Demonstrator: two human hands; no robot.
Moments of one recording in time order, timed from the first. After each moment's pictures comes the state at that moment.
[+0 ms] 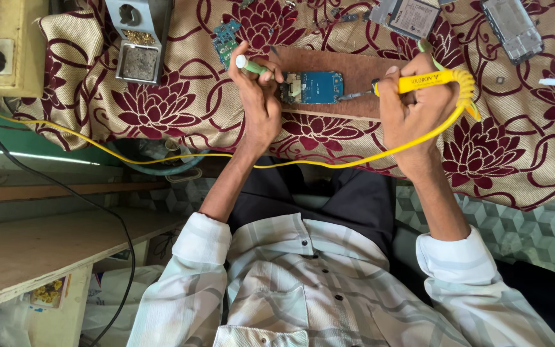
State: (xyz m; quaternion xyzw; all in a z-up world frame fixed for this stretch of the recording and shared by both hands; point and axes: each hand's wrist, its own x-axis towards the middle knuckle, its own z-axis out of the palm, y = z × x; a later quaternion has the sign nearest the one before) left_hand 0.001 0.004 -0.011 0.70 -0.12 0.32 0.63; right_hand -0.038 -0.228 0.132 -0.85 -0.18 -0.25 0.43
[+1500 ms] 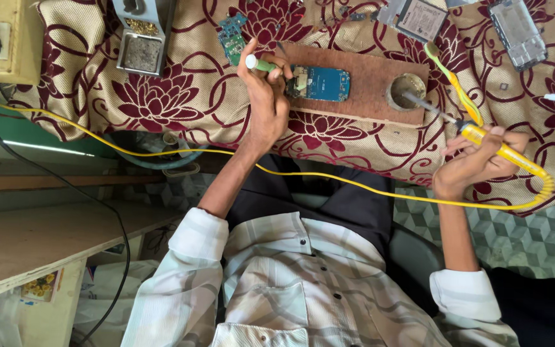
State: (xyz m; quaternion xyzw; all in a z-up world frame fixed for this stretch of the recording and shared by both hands) left_hand -0.006 0.002 -0.010 0.67 -0.18 0.30 0.65; right_hand -0.060 -0.351 0.009 -0.63 -0.05 -0.39 0.67
